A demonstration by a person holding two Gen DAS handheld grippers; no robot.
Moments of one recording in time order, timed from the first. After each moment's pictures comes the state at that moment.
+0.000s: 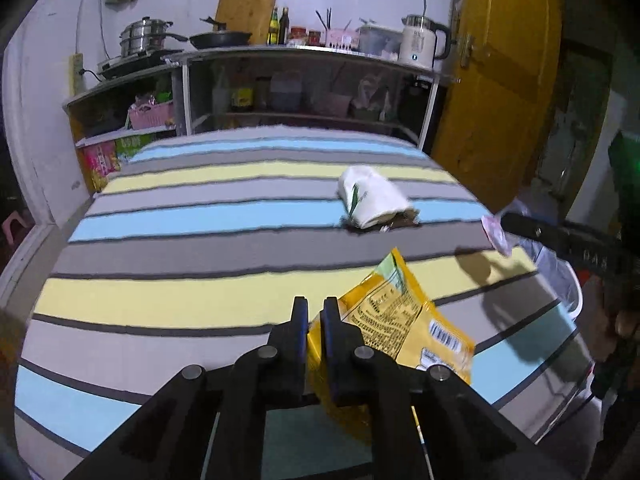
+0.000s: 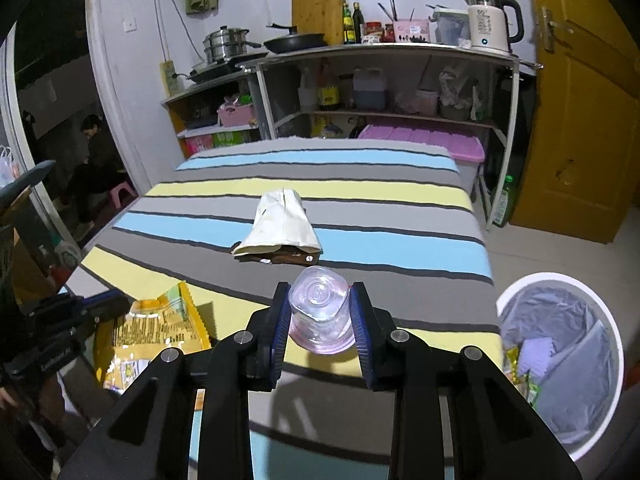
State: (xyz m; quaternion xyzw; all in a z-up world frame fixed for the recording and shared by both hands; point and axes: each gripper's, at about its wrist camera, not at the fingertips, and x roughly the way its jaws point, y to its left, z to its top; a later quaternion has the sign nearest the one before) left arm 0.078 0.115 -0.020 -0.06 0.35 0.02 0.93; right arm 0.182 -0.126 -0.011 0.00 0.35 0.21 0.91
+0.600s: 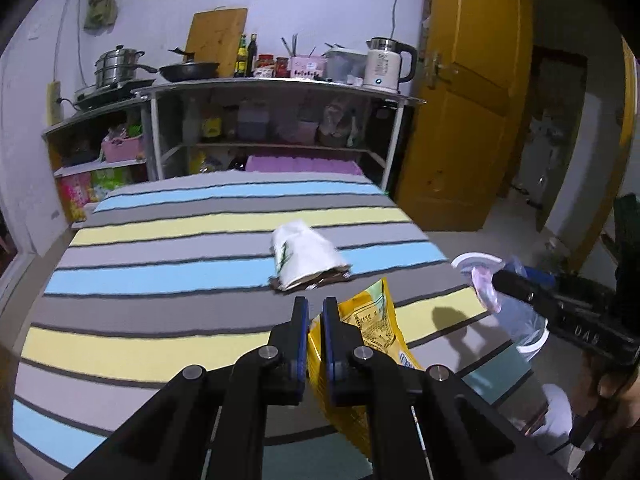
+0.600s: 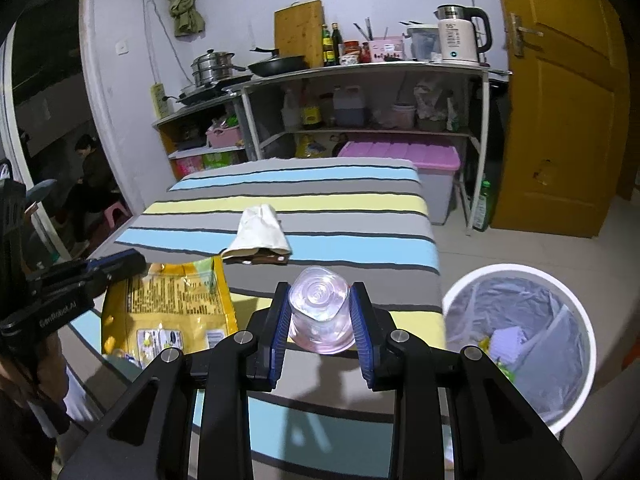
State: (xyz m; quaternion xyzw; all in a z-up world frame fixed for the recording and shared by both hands) left arm 0.103 0.060 0.023 -0.06 0.31 -0.02 0.95; right arm 0.149 -0.175 0.009 0.02 0.33 0.19 0.93
